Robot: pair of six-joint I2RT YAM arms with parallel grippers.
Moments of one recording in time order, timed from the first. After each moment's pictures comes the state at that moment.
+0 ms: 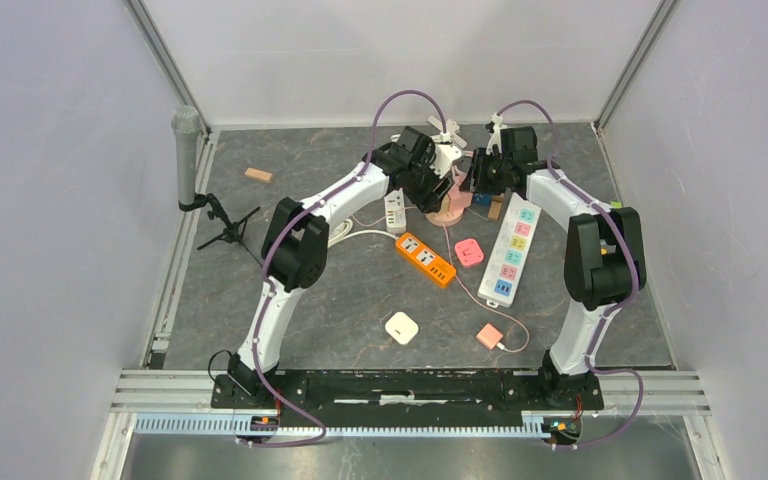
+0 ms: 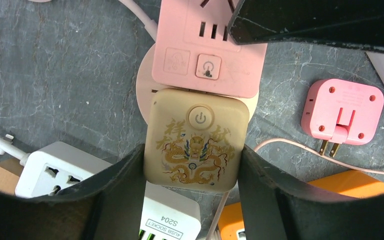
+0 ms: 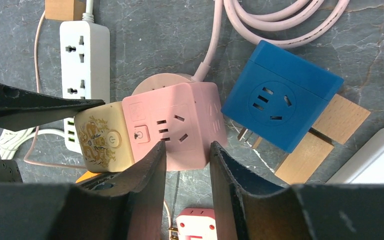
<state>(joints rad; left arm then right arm) -0.65 2.31 2.02 -0.57 0.28 0.27 0.18 1.87 1.36 -0.28 -0.27 0.28</state>
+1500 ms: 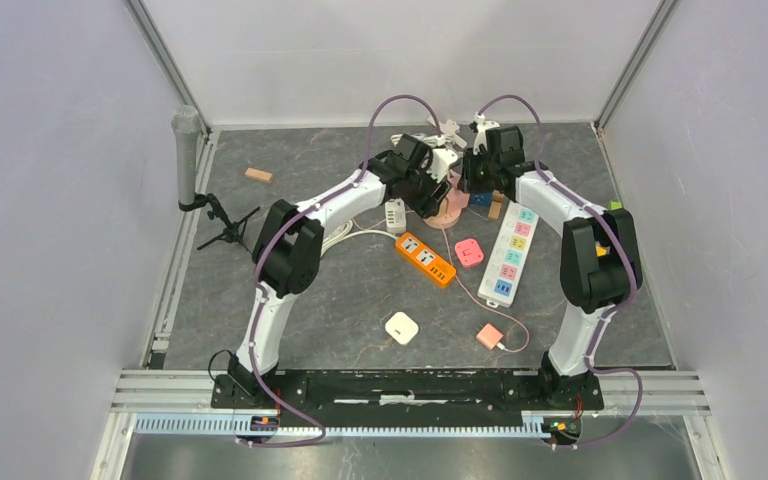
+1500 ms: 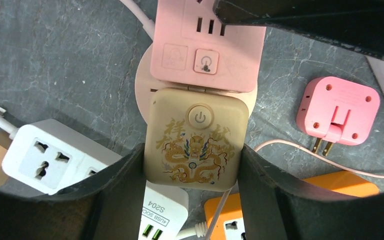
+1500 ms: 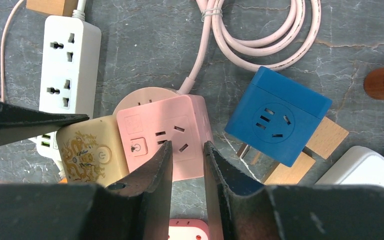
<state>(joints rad) -0.67 2.22 1.86 -0.48 0.21 0.21 0.25 1.87 1.36 -0.26 -0.13 0.15</state>
